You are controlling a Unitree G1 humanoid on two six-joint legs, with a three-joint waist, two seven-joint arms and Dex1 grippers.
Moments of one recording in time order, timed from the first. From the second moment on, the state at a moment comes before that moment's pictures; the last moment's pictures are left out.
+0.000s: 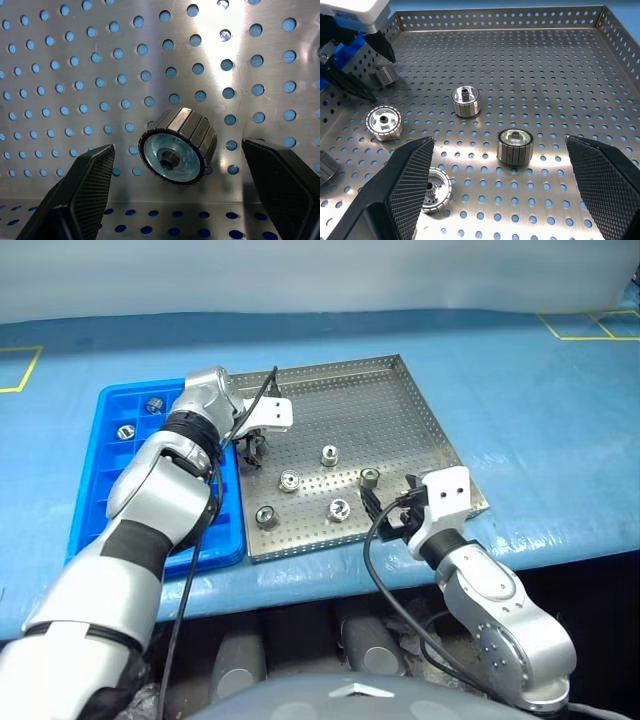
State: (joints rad) left arm -1.31 0.30 -0.56 1.32 0.51 0.13 -1.10; right arm 0.13 -0.19 0.07 -0.86 0.28 0.93 0.06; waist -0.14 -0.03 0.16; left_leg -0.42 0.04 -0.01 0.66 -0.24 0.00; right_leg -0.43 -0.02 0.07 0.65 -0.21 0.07
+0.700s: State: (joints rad) left arm -1.37 0.34 -0.30 1.21 0.33 0.06 -0.89; right arm 0.08 -0.15 0.07 -0.82 0.28 0.92 0.04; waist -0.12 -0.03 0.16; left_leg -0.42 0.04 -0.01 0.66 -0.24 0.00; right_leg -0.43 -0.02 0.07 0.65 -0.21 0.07
